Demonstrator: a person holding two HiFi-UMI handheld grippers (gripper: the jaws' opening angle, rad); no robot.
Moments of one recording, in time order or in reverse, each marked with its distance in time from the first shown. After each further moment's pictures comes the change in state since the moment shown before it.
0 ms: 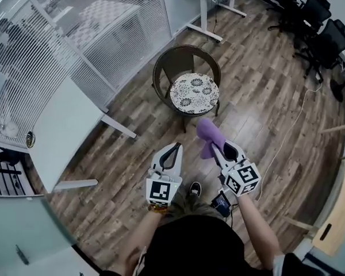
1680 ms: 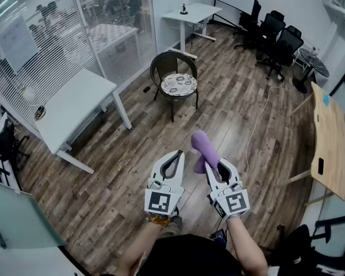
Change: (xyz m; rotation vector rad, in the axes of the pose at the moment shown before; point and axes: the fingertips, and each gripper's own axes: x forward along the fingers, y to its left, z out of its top) left arm -0.556 -0.225 0.077 -0.017 -0.294 -0.113; right arm -0.431 0.482 -0.064 -0.309 -0.240 -0.206
